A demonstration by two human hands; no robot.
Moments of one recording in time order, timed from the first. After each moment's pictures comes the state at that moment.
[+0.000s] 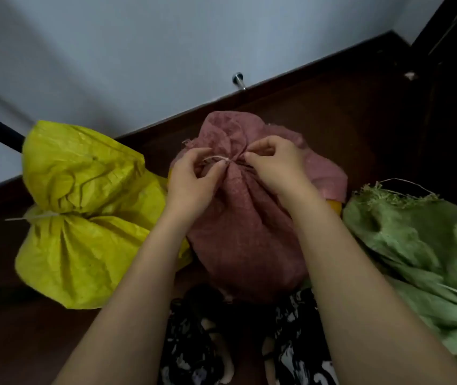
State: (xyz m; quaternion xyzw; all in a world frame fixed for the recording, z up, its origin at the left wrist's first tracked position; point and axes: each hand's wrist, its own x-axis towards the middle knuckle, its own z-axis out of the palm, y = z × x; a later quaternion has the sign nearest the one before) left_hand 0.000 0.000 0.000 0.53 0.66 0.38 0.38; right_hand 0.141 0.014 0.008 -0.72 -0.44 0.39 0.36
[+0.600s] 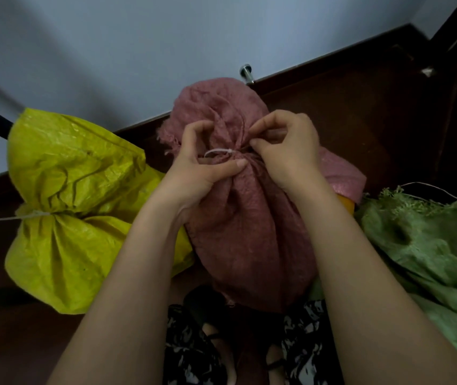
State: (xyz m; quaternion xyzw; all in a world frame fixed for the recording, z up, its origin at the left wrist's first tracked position) left_hand -0.009 0.013 0.012 0.40 0.55 0.39 0.62; right_hand 0.136 0.031 0.007 -0.68 -0.52 0.31 0.40
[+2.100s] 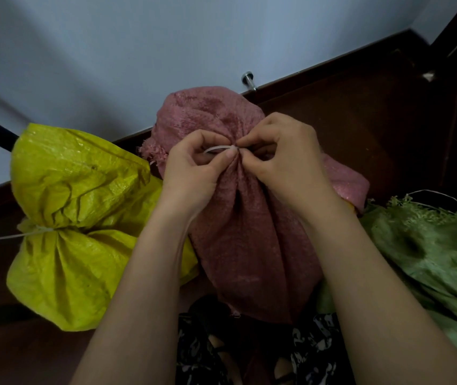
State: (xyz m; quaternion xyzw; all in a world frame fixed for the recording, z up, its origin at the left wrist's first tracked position) left_hand -0.008 0.020 0.026 0.46 0.56 0.46 0.51; right_hand 0.131 0.031 0.017 -0.55 -0.68 0.24 0.42
